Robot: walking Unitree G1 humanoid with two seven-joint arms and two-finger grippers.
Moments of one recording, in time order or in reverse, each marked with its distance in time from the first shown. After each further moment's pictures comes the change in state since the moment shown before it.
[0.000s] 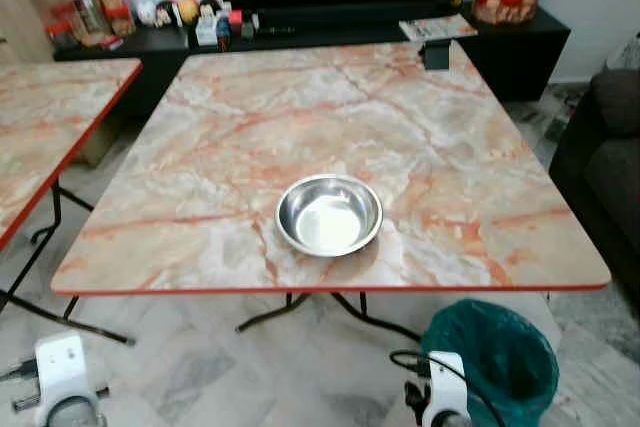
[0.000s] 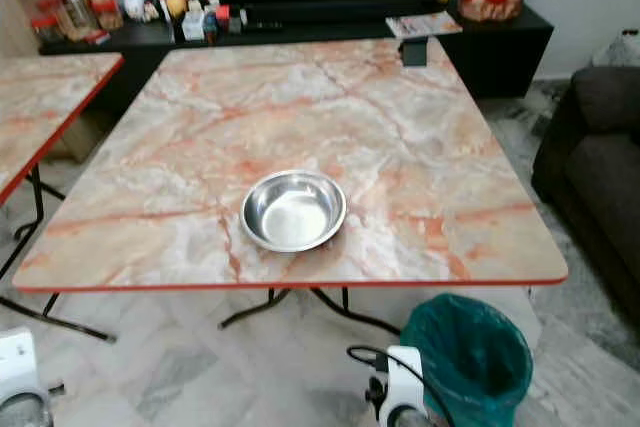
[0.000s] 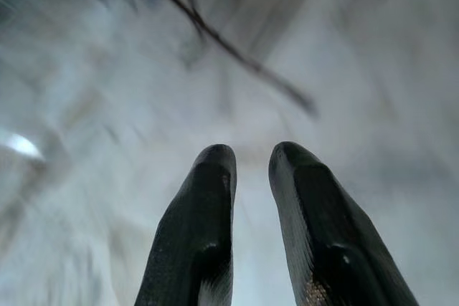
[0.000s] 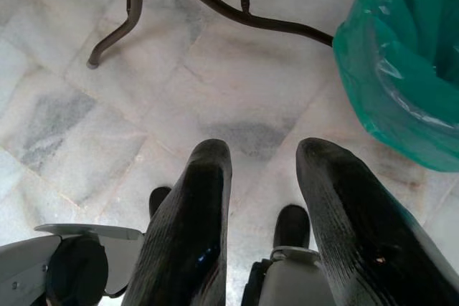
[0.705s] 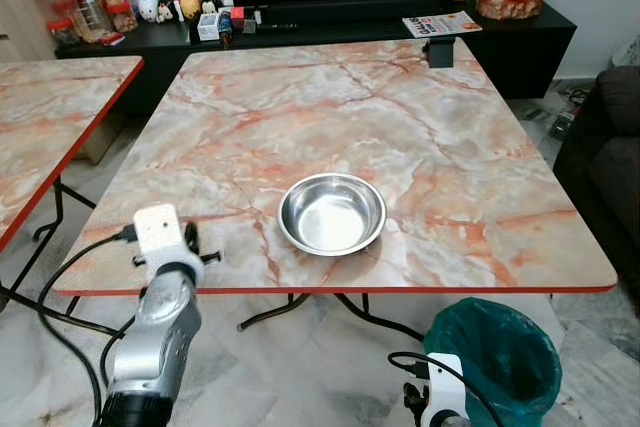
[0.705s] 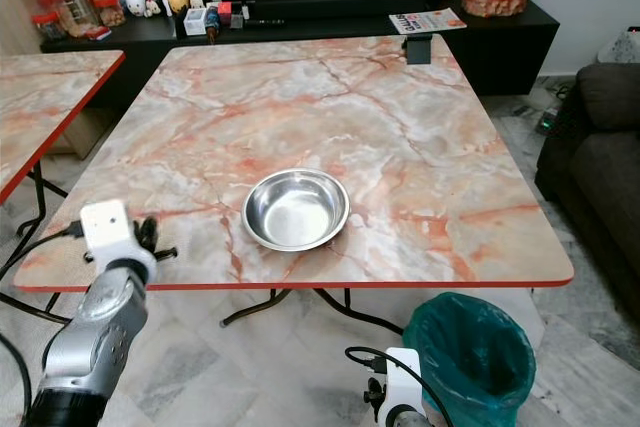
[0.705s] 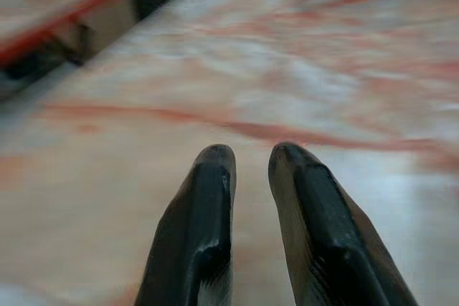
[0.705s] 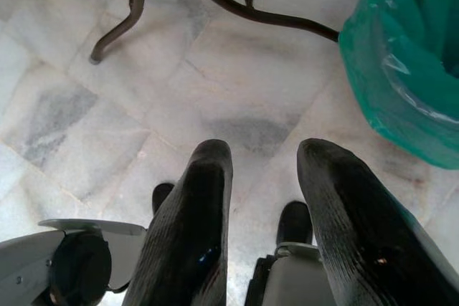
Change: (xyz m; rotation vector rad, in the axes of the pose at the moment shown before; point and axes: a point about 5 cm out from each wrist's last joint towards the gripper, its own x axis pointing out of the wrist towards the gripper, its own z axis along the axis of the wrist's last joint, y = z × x) left arm -0.046 -0.071 0.169 -0.332 -0.471 -0.288; right arm 0.000 0.001 -0.001 0.001 0.004 0.001
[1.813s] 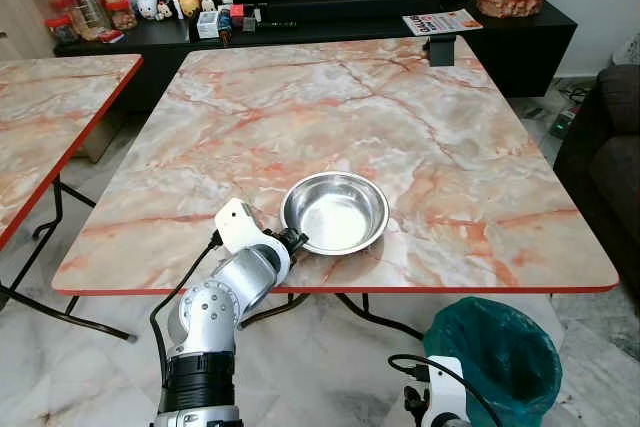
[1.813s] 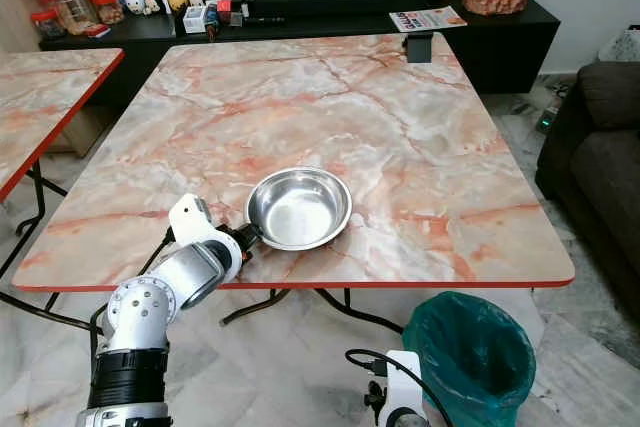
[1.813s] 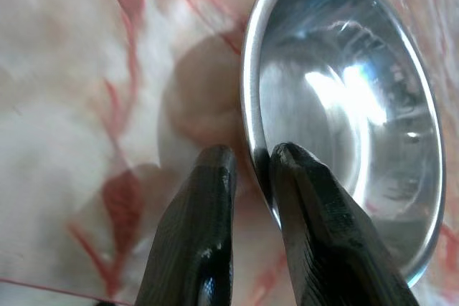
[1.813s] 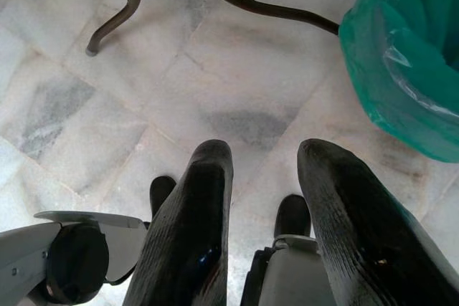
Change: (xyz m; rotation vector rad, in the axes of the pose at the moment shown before) left arm -0.030 -0.122 0.031 -0.590 0.586 -0.376; right arm -0.001 0.001 -0.004 -0.006 0.016 -0.005
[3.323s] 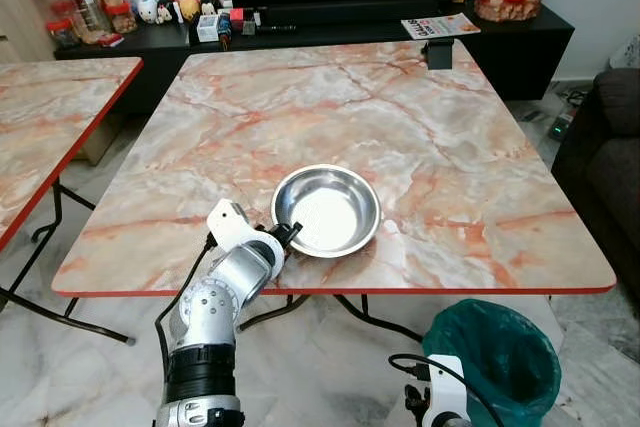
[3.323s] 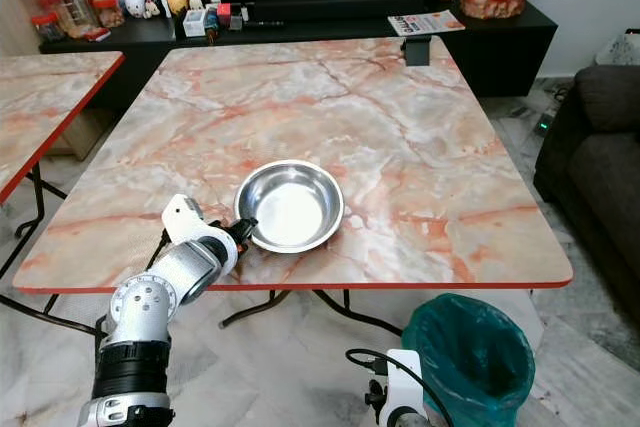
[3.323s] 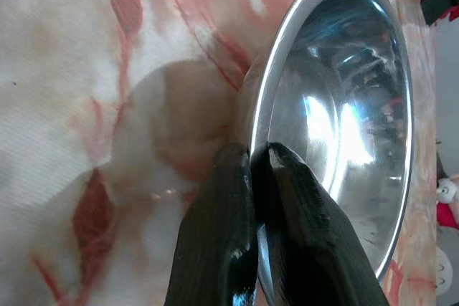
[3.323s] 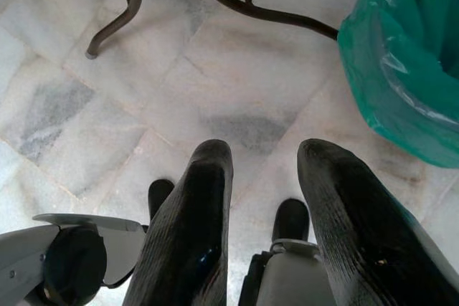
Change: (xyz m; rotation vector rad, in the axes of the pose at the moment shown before) left arm 0.010 0.003 0.004 -0.196 -0.007 -0.041; right arm 0.000 -0.001 0.001 -0.008 -0.007 0.002
